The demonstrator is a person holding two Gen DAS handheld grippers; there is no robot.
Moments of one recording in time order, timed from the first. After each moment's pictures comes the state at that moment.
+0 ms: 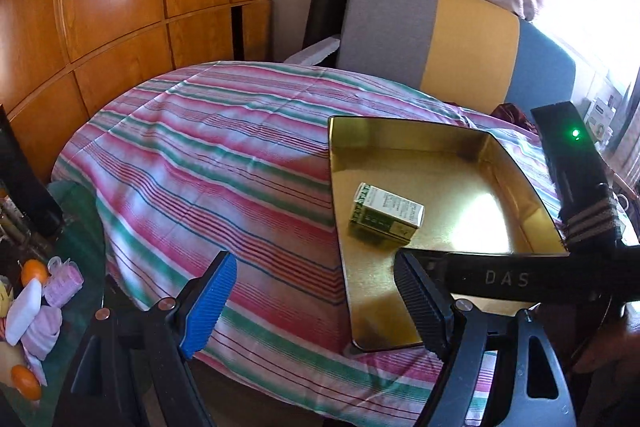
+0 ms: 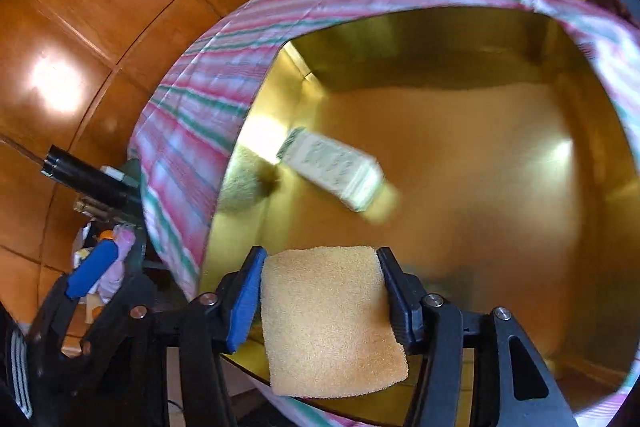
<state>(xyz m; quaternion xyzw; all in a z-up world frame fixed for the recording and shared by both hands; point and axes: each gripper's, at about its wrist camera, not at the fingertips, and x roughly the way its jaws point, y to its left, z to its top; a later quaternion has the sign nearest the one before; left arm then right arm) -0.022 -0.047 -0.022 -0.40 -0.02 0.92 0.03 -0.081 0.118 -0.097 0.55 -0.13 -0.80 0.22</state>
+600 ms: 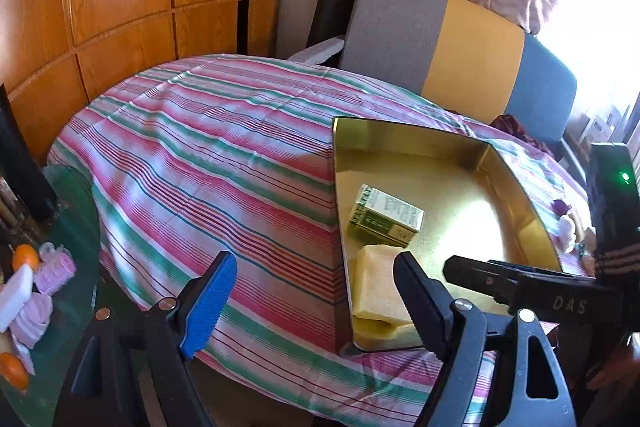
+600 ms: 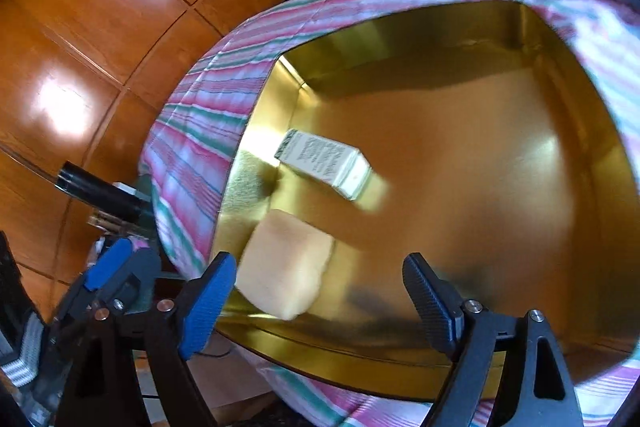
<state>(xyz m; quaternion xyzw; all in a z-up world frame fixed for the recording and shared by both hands) -0.024 -0.057 -0.024 -0.40 -0.06 0.91 0.04 -0.055 0.140 -0.088 0.51 -0.15 -0.82 0.20</state>
